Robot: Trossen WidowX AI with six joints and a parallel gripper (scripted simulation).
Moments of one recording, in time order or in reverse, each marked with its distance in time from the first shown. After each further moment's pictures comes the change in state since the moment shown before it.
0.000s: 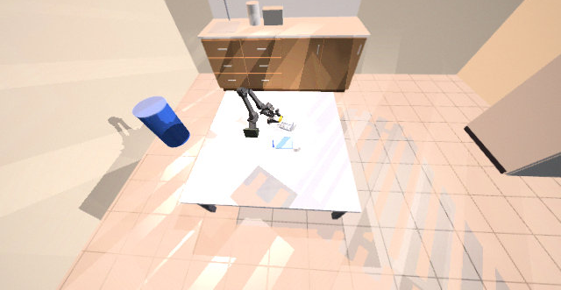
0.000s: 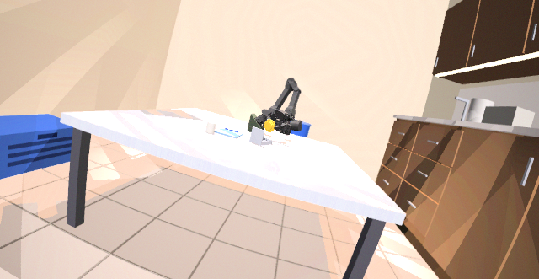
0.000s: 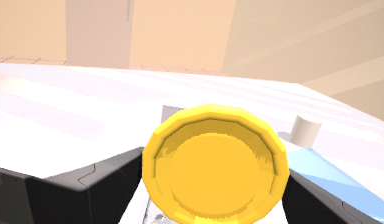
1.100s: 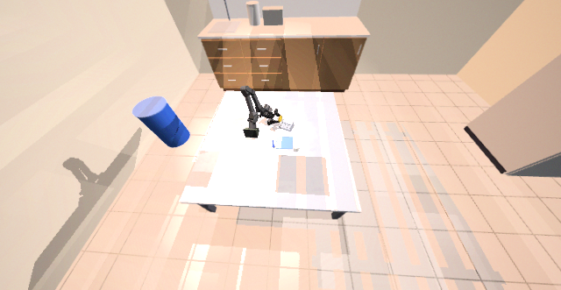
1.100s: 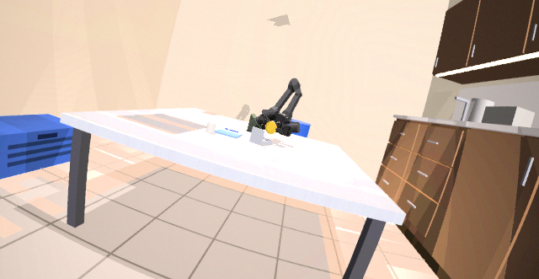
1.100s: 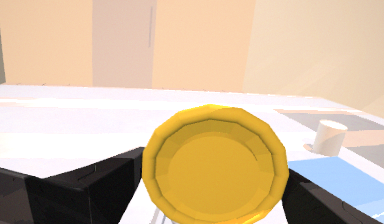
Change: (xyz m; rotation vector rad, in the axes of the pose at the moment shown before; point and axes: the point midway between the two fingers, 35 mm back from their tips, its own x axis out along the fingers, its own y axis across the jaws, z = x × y) arm -0.006 0.004 -0.011 0.066 -0.090 0.102
